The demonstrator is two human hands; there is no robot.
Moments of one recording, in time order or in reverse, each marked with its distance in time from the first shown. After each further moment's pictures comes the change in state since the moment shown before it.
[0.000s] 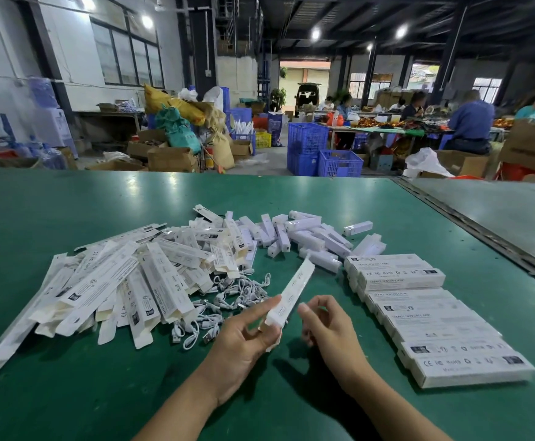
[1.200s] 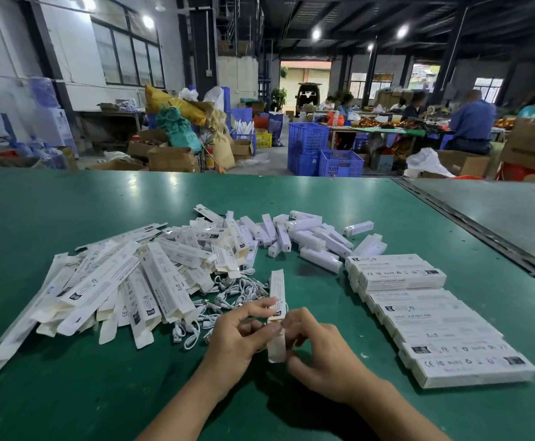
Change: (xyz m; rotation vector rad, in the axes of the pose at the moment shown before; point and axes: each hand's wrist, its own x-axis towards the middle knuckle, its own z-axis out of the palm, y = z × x) left_hand 0.007 -0.008 -0.007 0.246 0.234 0.140; right_hand -0.016 -0.022 -0.002 -0.638 -0.398 -0.479
